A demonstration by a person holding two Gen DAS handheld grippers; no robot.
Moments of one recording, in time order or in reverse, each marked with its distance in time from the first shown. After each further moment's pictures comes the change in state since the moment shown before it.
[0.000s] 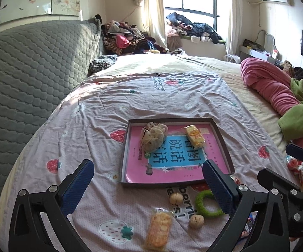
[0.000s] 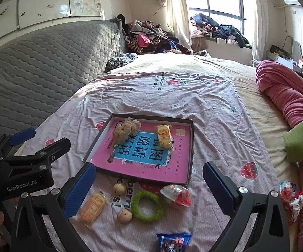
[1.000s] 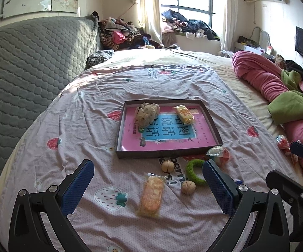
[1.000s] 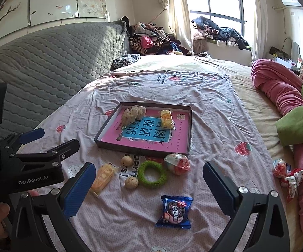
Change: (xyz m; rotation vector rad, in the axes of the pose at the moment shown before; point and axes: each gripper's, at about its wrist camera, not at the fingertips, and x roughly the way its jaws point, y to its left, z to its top) left arm -0.045 -0.007 -0.063 0.011 0.022 -0.032; right arm -0.053 0.011 -0.064 -0.020 -0.013 -0.003
